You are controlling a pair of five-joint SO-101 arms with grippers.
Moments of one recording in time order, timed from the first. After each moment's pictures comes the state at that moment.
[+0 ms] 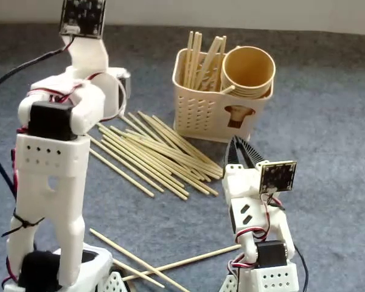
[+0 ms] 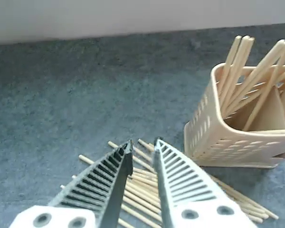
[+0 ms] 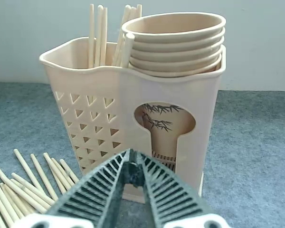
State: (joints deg) left arm 3.5 -21.1 -6.7 76.2 8.1; right arm -9.8 -103.9 96.0 23.1 0.7
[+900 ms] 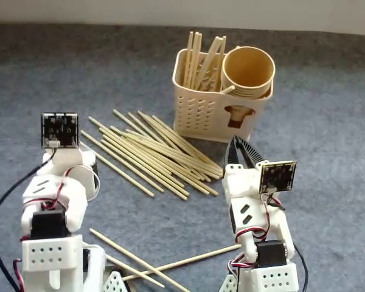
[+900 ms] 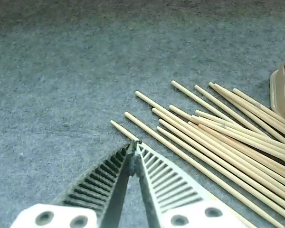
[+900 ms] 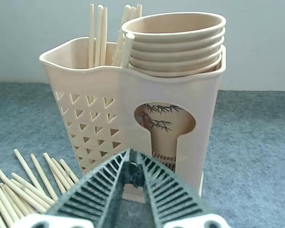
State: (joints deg) left arm -11.0 -73.1 64.7 53.8 0.6; right arm -9.8 -103.9 96.0 23.1 0.7
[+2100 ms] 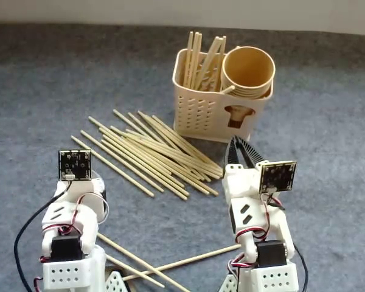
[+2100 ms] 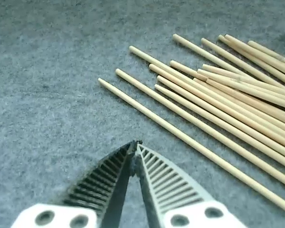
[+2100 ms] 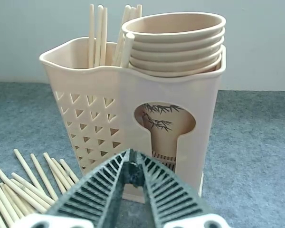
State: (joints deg) left arm -11.2 -103.5 96.0 54.2 0.6; right arm -9.8 -103.9 96.0 23.3 0.7
